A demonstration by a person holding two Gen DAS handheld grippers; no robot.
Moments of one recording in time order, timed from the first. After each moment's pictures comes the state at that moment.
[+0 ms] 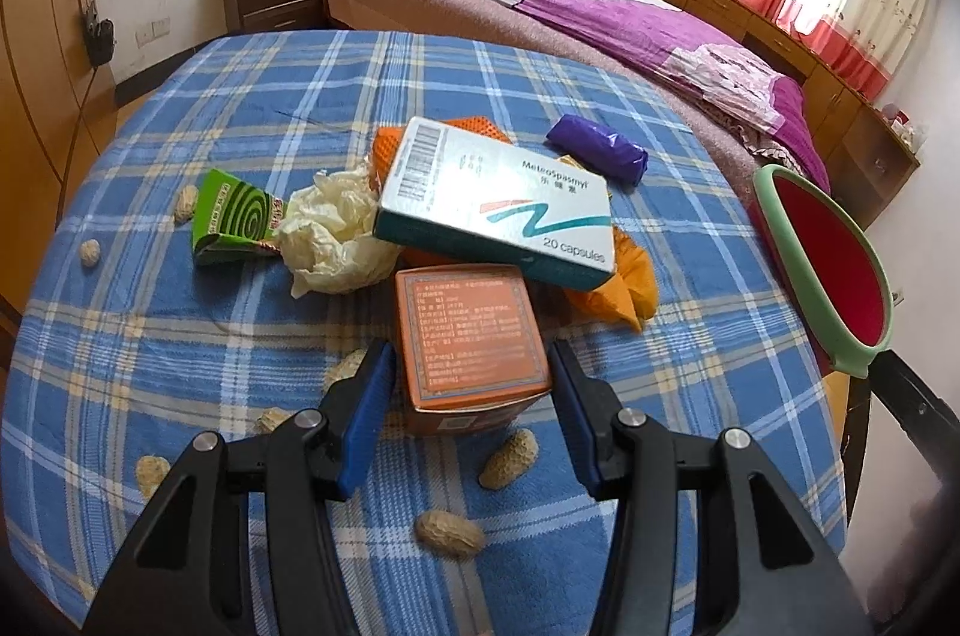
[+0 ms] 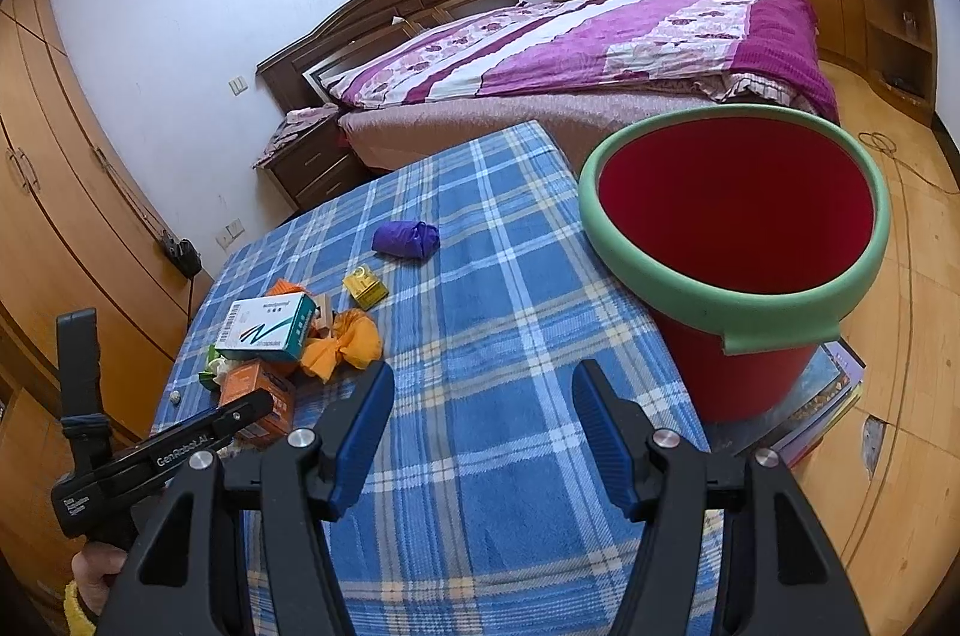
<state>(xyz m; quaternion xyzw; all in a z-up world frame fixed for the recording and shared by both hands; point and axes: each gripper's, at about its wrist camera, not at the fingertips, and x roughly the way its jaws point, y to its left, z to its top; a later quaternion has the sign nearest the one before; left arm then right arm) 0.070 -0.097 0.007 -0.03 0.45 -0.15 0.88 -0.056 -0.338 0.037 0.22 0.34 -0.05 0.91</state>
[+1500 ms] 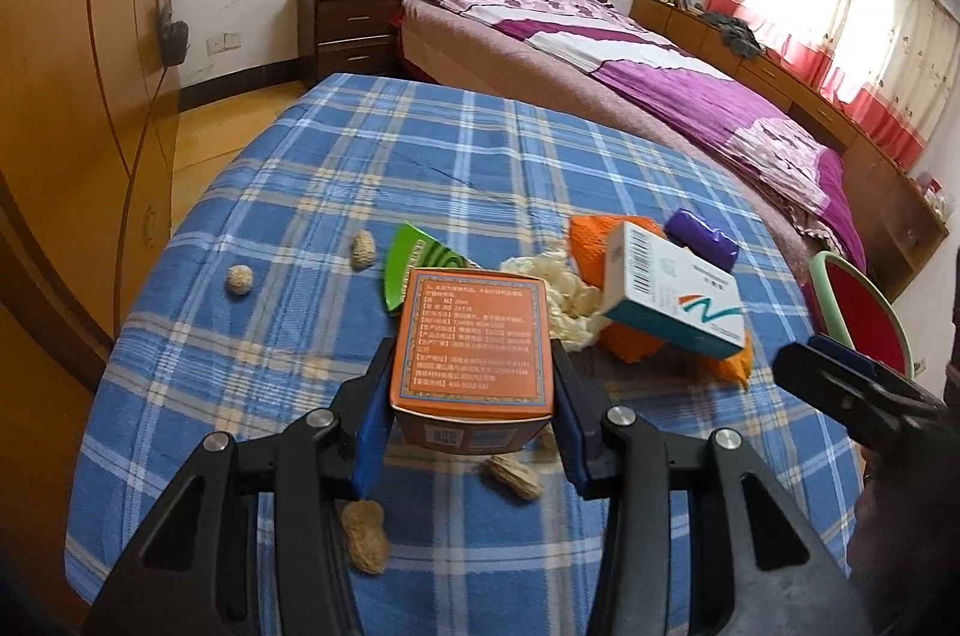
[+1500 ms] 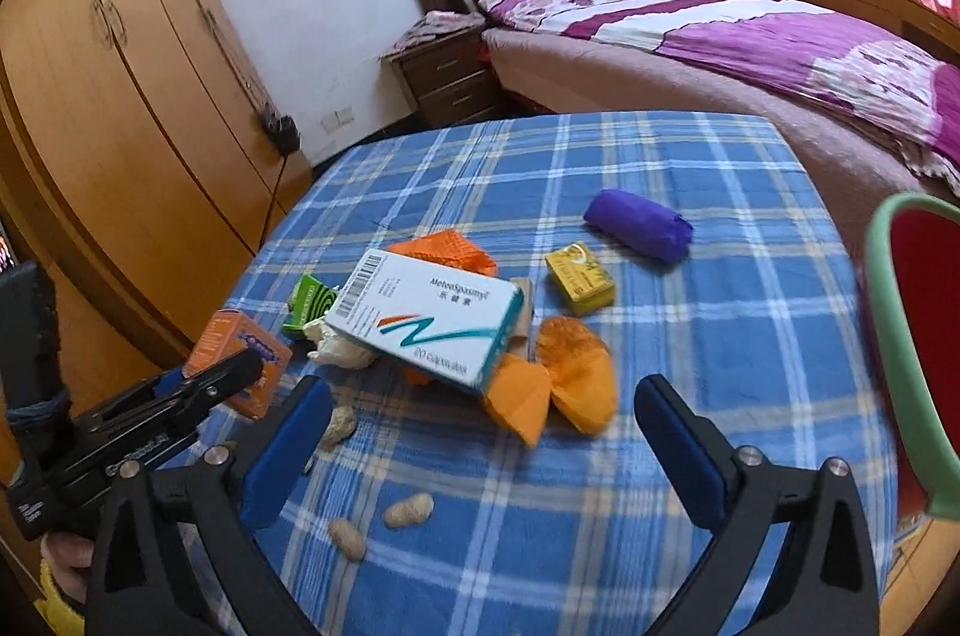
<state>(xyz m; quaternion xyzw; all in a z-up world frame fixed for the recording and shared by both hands) 0.076 -0.005 0.030 -0.06 0.40 -0.09 0.91 0.064 -0.234 0.031 0.11 0.40 0.12 0.90</state>
